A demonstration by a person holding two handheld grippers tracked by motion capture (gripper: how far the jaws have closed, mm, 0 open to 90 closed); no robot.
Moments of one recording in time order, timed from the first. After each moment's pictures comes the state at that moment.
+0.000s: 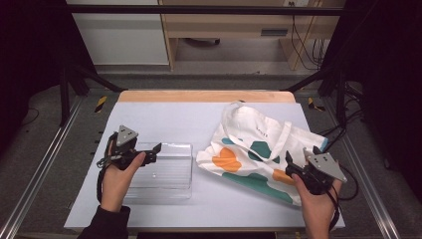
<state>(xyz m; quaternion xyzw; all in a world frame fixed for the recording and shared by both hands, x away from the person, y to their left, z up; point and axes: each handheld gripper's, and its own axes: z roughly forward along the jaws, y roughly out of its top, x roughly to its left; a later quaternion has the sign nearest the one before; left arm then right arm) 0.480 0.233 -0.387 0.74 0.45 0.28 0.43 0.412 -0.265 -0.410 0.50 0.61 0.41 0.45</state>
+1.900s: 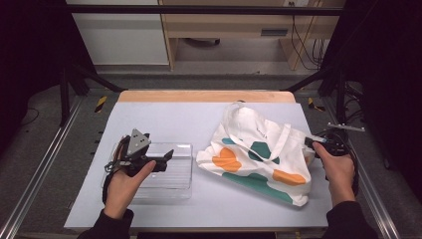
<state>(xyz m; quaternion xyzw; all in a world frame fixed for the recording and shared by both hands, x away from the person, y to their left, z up) 0.458 0.203 -0.375 0.77 0.37 0.29 0.44 0.516 -0.355 -0.416 0.66 0.63 0.33 0.24</state>
